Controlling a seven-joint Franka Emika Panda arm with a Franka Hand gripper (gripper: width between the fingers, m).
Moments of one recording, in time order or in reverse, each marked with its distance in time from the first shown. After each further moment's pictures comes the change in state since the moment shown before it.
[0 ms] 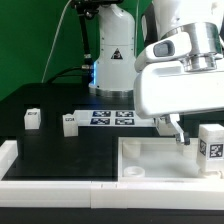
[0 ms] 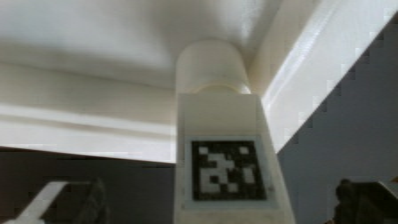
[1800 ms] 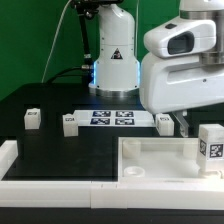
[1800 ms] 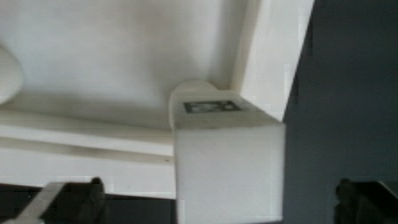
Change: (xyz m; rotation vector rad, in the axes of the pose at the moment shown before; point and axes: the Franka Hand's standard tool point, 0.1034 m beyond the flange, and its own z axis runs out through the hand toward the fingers) arm 0.025 0.002 0.007 0.081 -0.541 0.094
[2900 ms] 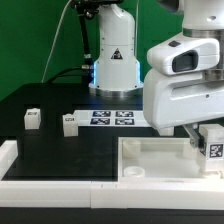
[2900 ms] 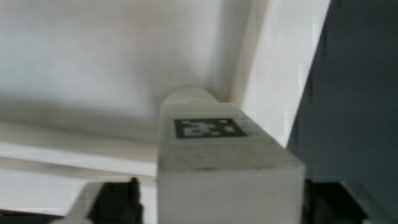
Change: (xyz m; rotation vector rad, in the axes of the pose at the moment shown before) arm -0.008 0.000 0.018 0.000 -0.006 -0.023
